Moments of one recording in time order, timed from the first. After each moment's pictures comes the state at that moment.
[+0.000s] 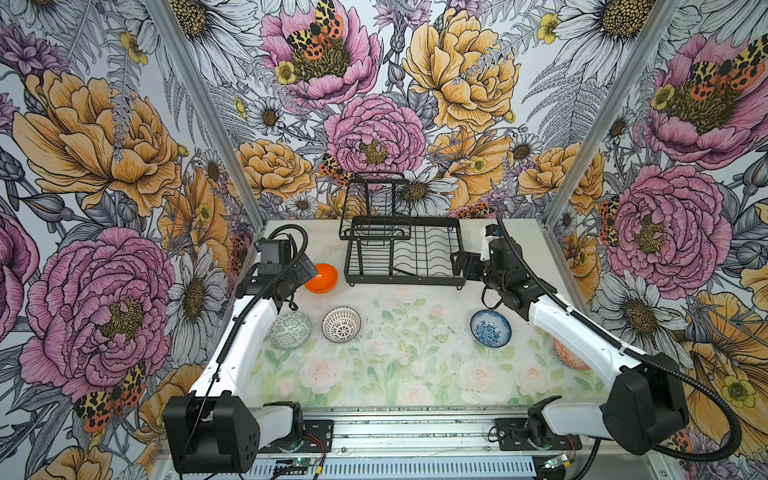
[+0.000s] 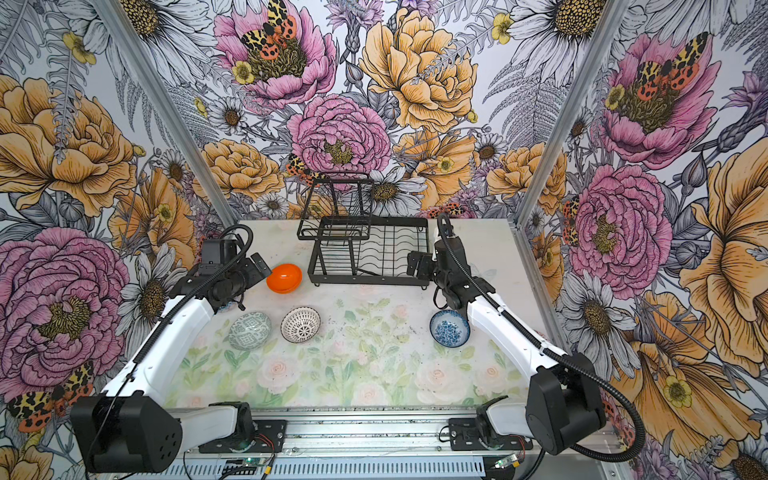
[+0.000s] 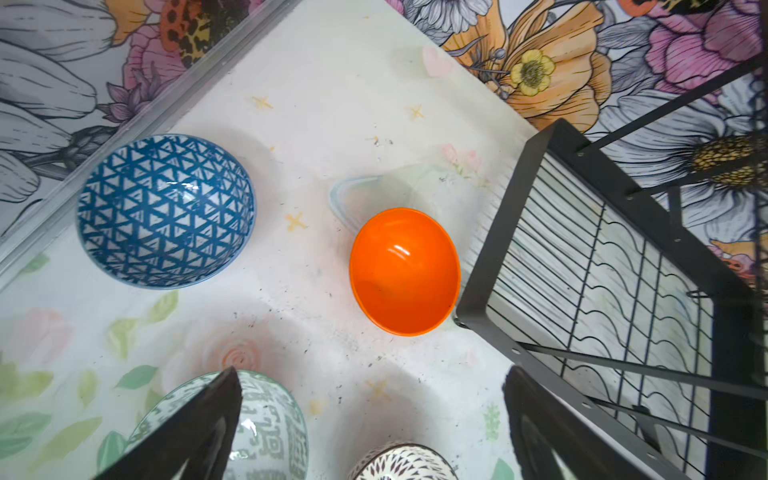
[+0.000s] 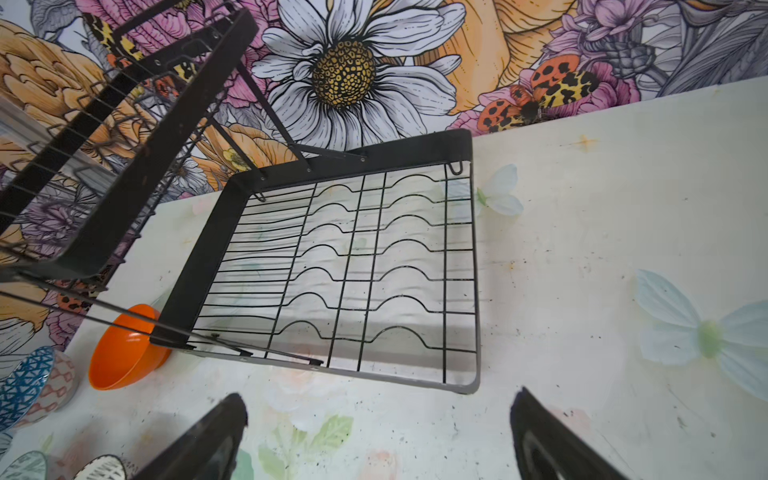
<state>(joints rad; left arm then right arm) -0.01 1.23 1.07 -0.66 -0.17 -0.59 0.40 1.32 0.99 -0.21 0.03 0.41</state>
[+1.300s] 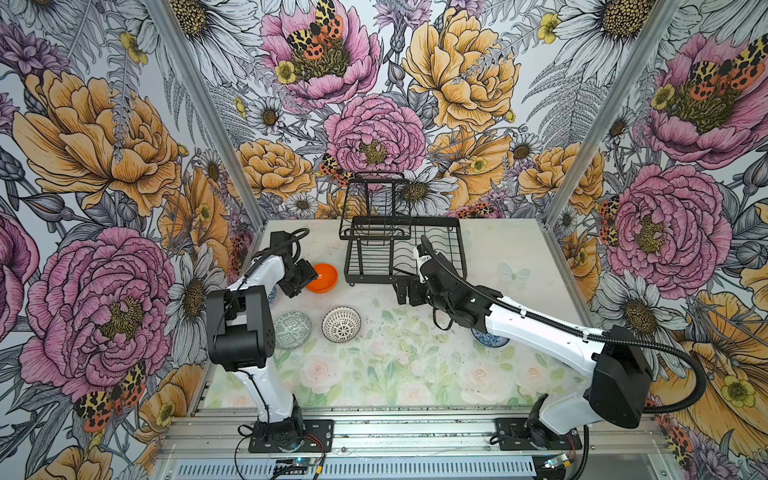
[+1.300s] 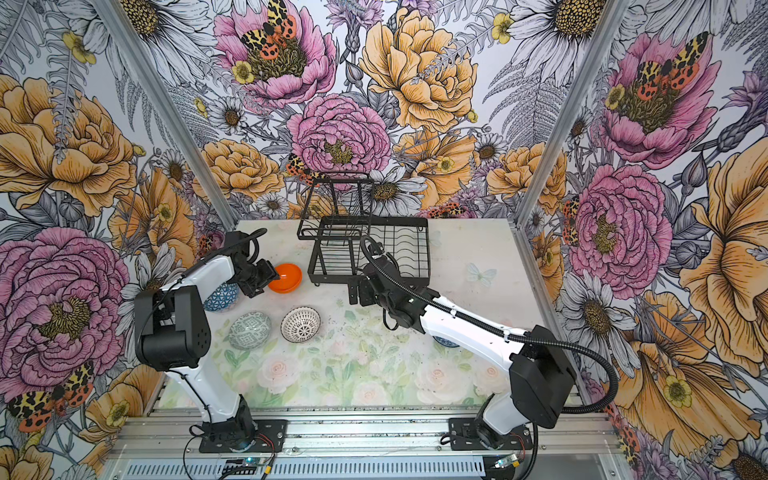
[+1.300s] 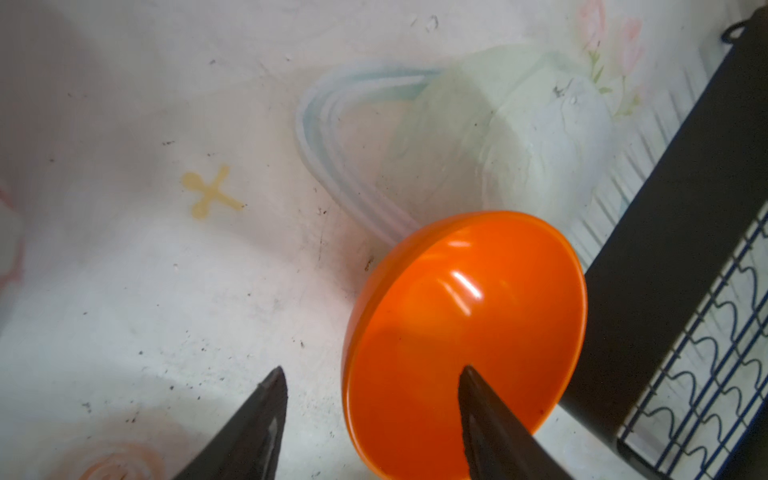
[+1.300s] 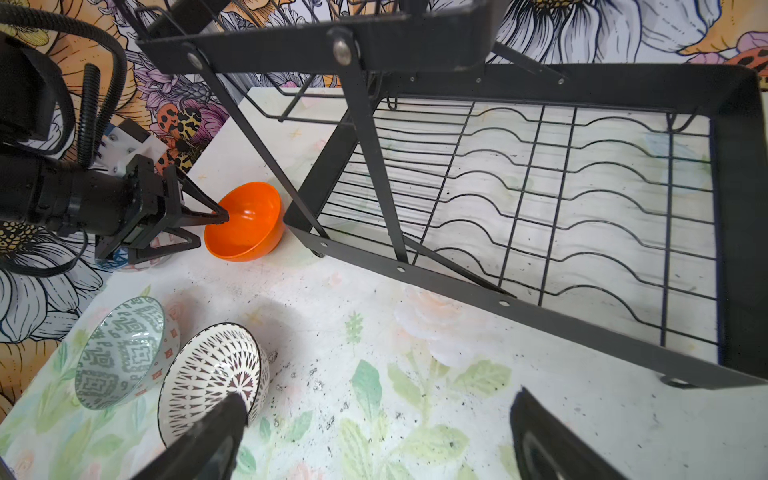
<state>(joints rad) 0.12 1.84 1.31 -0.66 0.16 -0.58 0.82 1.50 1.15 -0.27 0.20 0.46</state>
